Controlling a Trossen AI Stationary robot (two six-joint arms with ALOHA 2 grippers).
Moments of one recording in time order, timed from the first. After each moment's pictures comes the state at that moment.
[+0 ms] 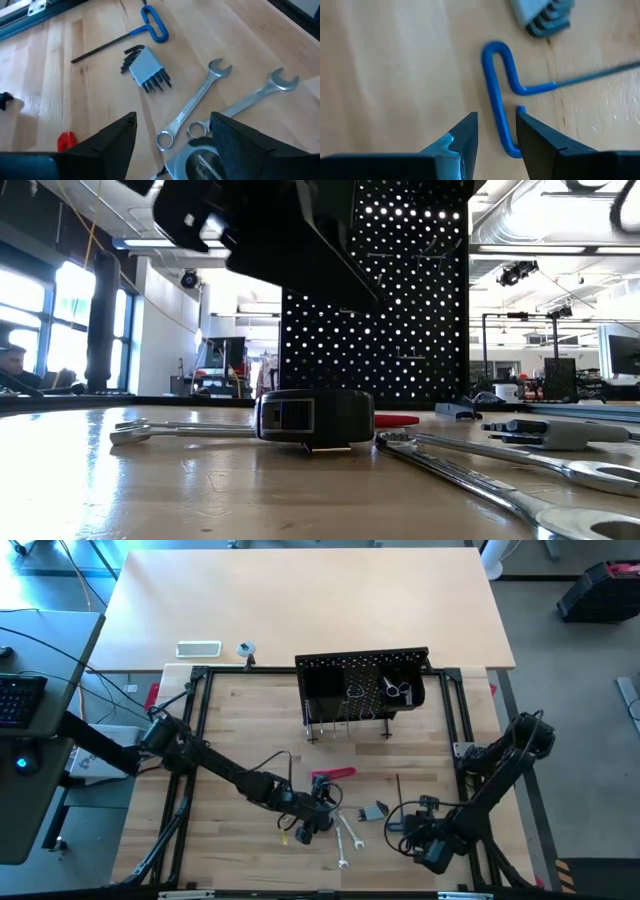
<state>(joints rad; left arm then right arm) -0.40 1.87 1.14 0.06 -0.24 0.15 0.93 1.61 0.93 -0.76 0.28 1.12</state>
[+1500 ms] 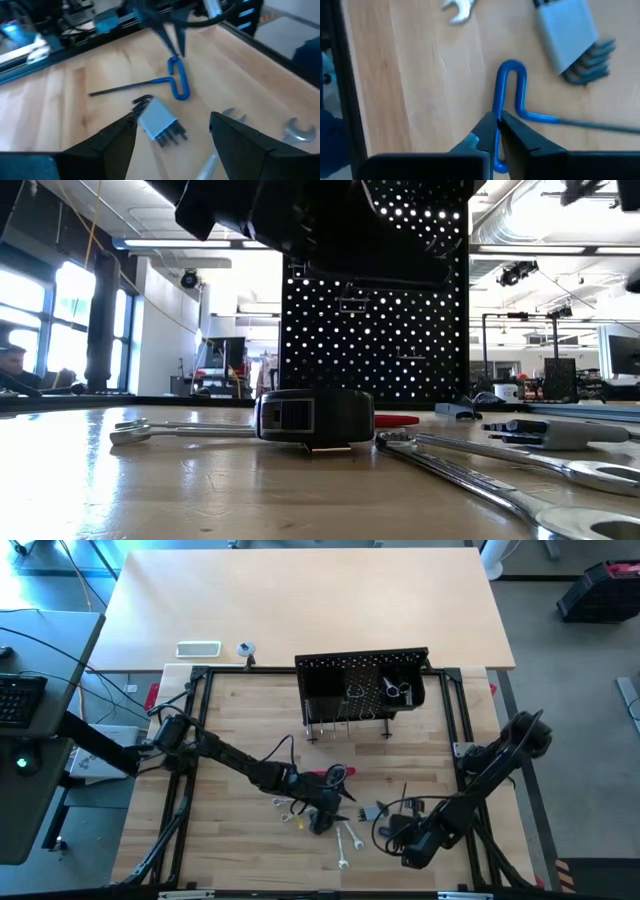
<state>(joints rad) -0.28 1.95 1.14 0.36 -0.02 0.24 0.82 1.62 0.96 -0.61 0.20 0.99</state>
